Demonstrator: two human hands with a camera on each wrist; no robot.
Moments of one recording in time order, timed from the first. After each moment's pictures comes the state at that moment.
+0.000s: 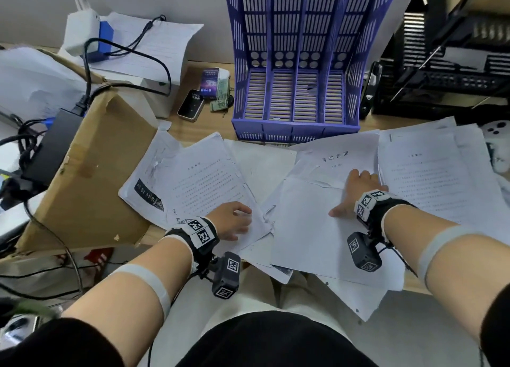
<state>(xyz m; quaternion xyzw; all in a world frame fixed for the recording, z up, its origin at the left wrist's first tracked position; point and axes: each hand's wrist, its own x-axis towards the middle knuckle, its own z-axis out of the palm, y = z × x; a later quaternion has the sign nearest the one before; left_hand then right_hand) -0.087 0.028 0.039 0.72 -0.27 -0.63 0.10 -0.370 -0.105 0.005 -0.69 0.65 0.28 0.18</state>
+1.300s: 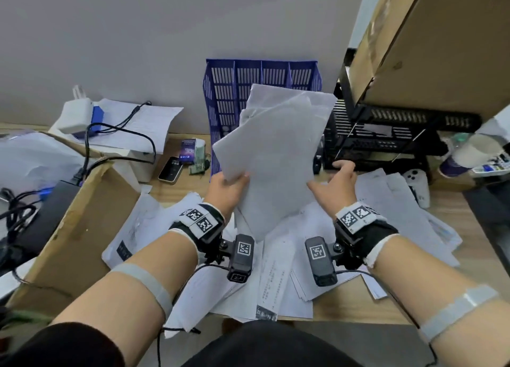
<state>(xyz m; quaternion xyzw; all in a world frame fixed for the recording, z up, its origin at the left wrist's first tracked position) -0.124 -0.083 0.139 0.58 -0.34 -0.51 0.54 -0.345 -0.123 0.138 -0.53 0.71 -0.33 0.32</state>
